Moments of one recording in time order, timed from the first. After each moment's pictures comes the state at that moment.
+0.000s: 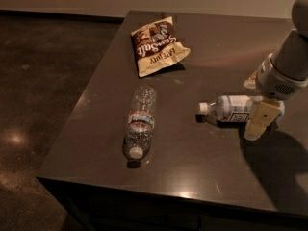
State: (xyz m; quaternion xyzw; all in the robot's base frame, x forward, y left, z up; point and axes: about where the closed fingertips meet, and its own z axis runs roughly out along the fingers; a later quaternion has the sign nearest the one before) arm 0.499 -0.249 0.849 -0.60 0.79 0.01 0.11
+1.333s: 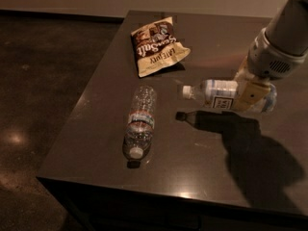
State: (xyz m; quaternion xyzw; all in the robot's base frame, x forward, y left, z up) arm 0.500 -0.208 0.903 -0.62 0.77 0.02 0.13
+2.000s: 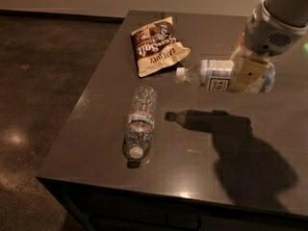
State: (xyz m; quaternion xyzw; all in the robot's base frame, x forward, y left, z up) arm 0.513 -0.190 0.951 -0.63 0.76 0.01 0.15
